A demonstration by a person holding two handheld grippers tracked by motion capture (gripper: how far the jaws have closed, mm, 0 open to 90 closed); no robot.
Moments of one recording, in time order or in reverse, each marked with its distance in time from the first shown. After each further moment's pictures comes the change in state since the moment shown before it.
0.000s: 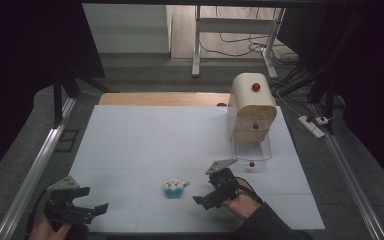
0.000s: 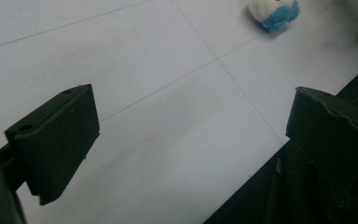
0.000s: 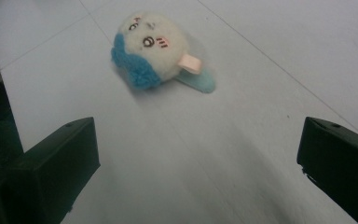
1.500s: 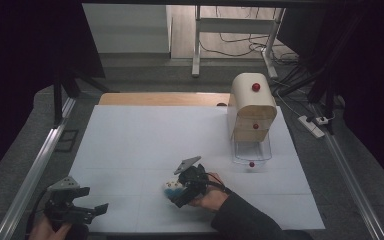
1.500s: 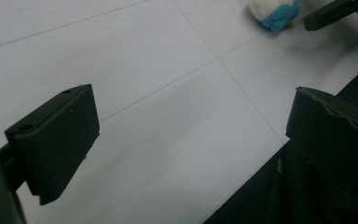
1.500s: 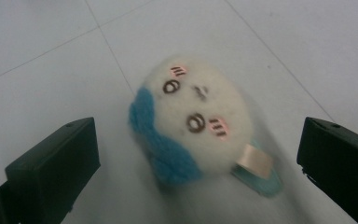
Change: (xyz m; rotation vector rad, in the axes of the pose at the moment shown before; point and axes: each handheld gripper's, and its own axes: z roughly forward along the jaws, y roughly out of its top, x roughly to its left) left arm 0.000 0.000 0.000 0.002 0.002 0.003; right arm 0.027 0.041 0.068 0.071 0.015 -0.136
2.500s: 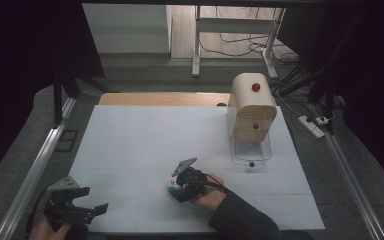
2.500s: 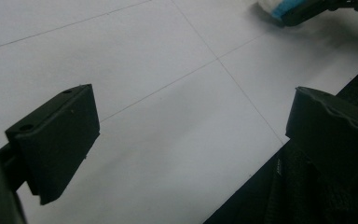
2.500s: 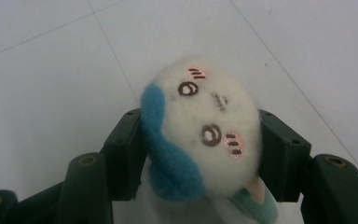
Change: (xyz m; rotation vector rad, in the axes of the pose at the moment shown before) left arm 0.000 0.000 0.000 -0.002 0.000 0.000; right arm 0.004 0.003 -0.003 0.039 -0.046 -0.055
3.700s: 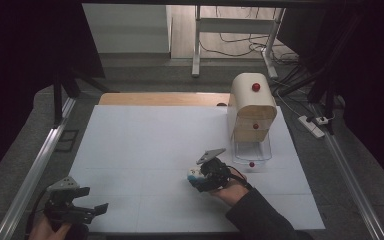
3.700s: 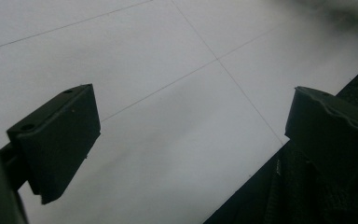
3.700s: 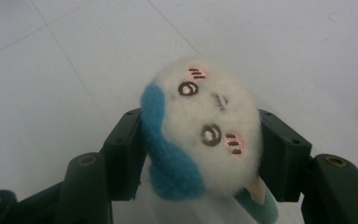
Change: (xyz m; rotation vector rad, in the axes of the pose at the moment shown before) left arm 0.000 0.000 0.000 -0.001 -0.001 -0.001; right arm -0.039 -0.027 -0.048 -0.057 -0.069 0.148
